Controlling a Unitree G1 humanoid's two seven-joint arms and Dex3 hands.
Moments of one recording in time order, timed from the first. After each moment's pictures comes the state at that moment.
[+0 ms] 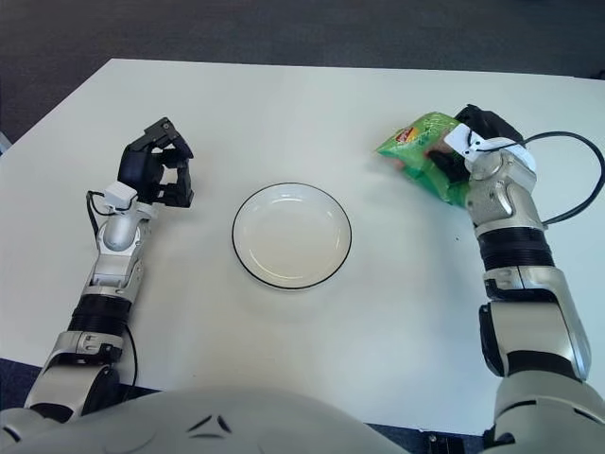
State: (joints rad) left arm -0.25 0.12 0.04 0.25 0.01 -0.55 -0.05; right arm -0.61 -0.68 0.05 0.42 -0.47 0.40 0.10
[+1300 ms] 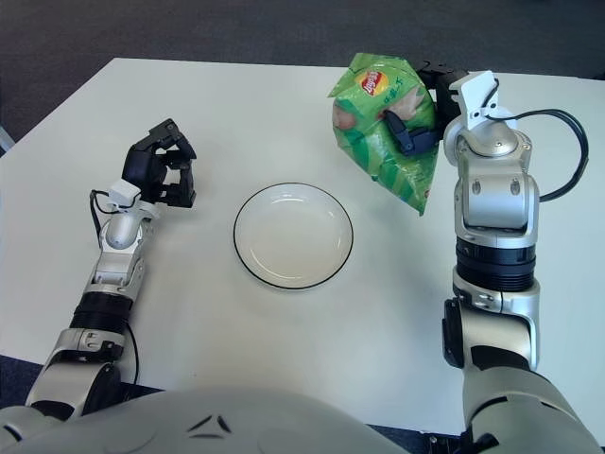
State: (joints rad) left arm -0.27 0.12 0.04 0.28 0.01 -0.54 -0.06; right arm -0.66 -0.48 -0.14 -0.27 -0.10 0.93 0.29
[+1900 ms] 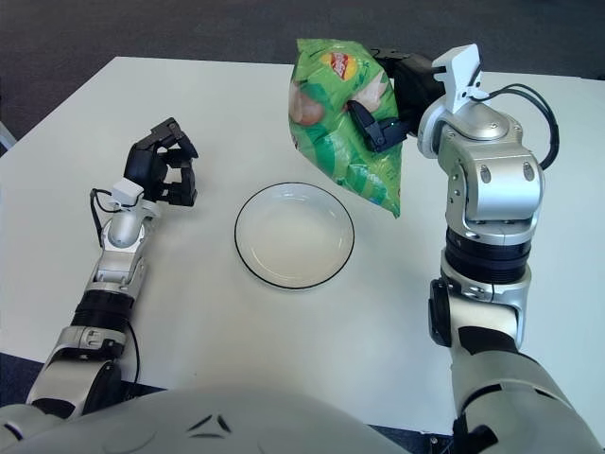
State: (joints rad) left arm -0.28 0.12 0.03 0.29 0.05 -0.54 -0.03; right arm -0.72 -0.47 -0.08 -0.44 0.09 1.13 0.37
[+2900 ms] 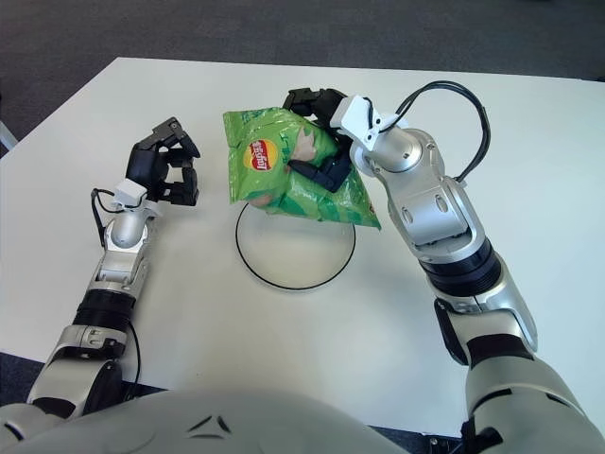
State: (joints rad) left arm -0.28 0.11 0.01 0.30 0.07 -0.57 0.00; right arm -0.68 -0.55 0.29 -0.47 -0.02 0.86 0.46
